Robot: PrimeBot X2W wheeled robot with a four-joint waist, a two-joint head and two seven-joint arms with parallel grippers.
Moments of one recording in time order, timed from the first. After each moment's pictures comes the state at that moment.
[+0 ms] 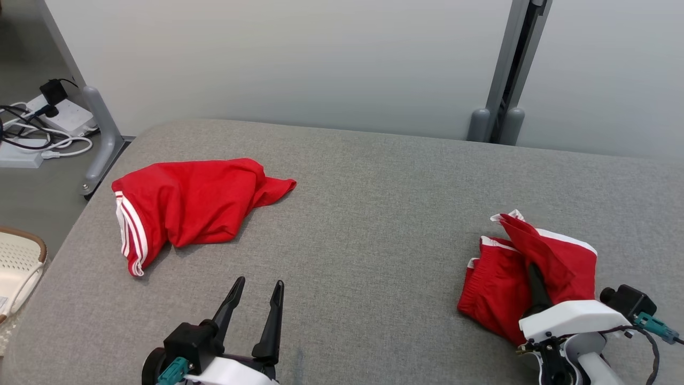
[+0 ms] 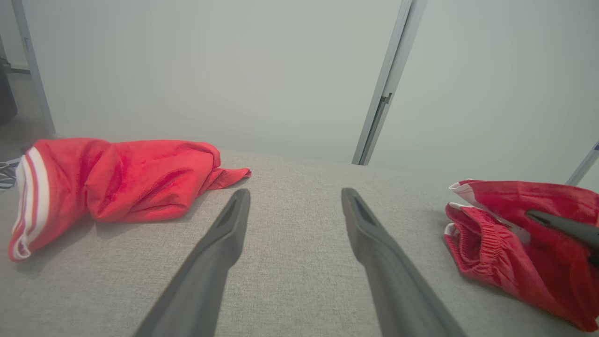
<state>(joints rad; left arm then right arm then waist) -0.02 0.05 -0.28 0.27 -0.33 -0.02 -0.26 -0.35 -0.06 0.20 0.81 1.03 0.13 -0.26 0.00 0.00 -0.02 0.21</state>
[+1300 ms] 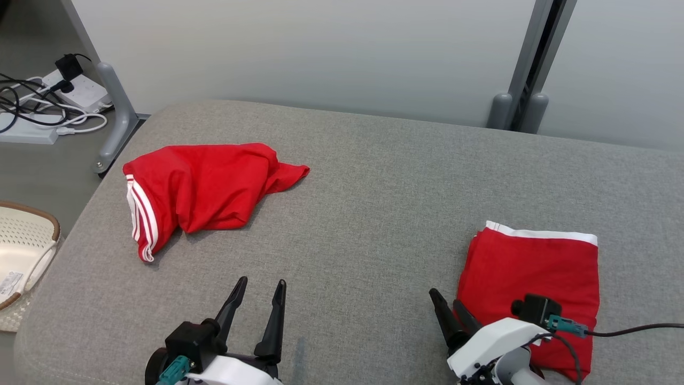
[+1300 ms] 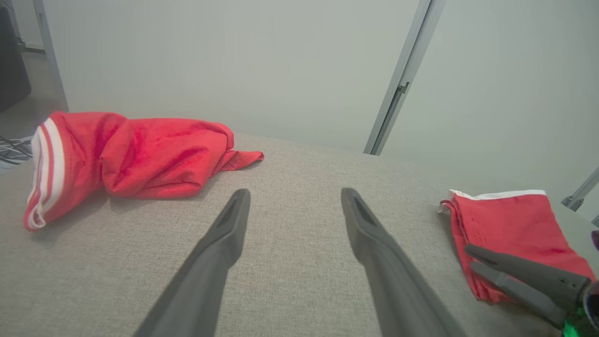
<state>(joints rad) -0.03 0.05 -0.29 0.28 -0.35 -0.02 -0.26 -0.38 -0.05 0.65 0.84 1.19 0.13 -0.25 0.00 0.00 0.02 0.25</state>
